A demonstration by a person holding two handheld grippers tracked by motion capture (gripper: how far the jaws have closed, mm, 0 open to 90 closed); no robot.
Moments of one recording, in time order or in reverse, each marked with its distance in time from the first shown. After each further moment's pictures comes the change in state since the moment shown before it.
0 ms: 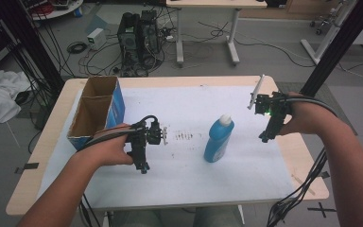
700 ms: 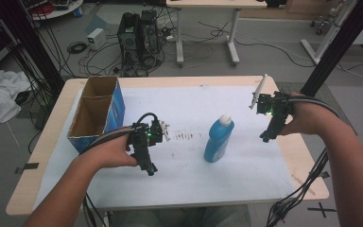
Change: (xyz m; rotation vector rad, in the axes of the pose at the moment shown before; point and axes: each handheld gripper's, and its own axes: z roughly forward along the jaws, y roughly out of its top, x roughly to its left) left arm -0.003 -0.002 -0.006 -0.175 -0.131 -0.050; right arm 0.000 -0.005 0.000 -0.033 -0.008 0.013
